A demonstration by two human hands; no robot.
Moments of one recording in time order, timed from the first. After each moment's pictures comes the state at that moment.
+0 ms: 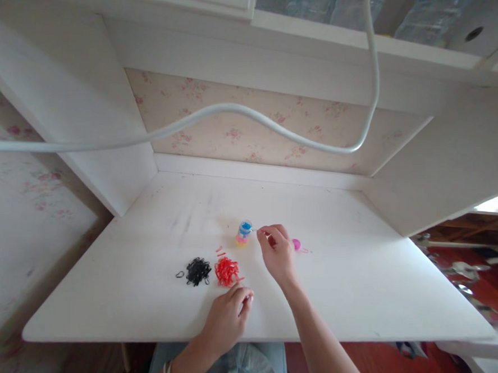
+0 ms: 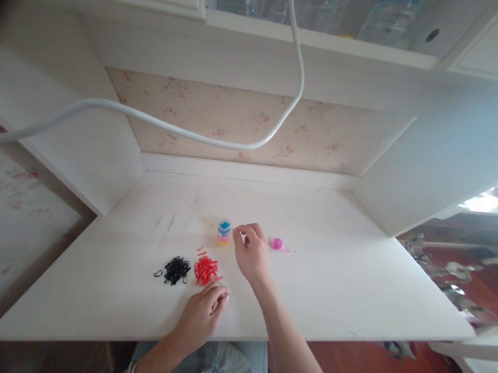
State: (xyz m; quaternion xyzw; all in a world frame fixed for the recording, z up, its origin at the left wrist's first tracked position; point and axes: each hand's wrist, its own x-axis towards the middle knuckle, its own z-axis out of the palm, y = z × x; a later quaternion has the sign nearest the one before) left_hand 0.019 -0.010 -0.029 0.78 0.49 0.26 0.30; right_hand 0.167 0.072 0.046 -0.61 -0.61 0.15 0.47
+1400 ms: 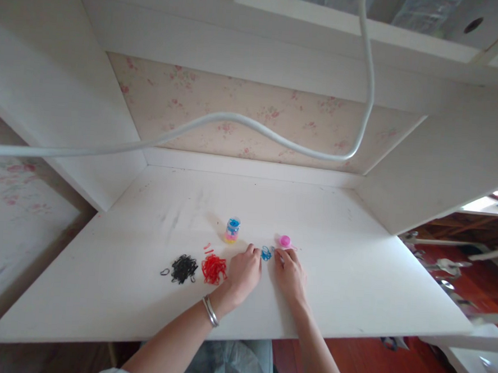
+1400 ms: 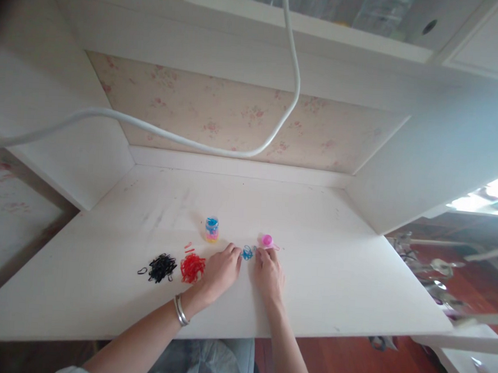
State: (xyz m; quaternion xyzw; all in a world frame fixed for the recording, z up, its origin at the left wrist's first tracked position) left_hand 0.102 0.063 -0.004 0.83 0.53 0.08 0.15; right_hand 0.254 0.036 -0.047 -0.76 -0.60 0.04 0.24
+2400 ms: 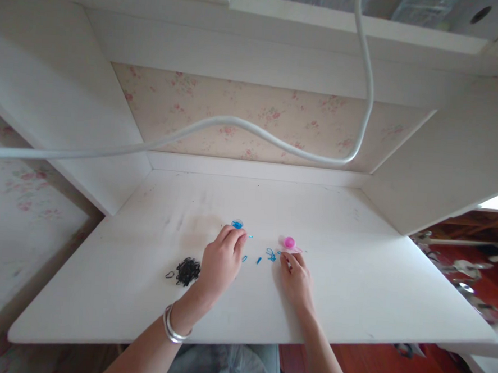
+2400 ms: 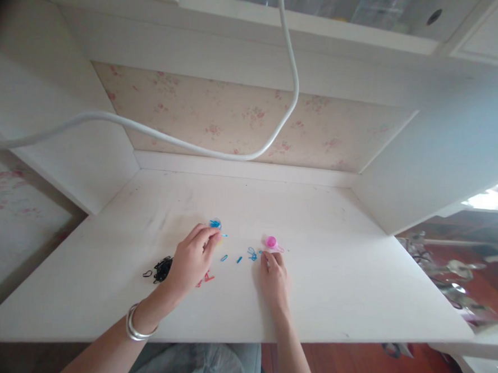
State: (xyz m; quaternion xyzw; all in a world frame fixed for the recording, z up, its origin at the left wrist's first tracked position) left_hand 0.042 0.073 0.059 0.76 0.50 0.38 0.14; right_hand 0.259 0.034 -0.056 -0.75 -0.57 0.09 0.32
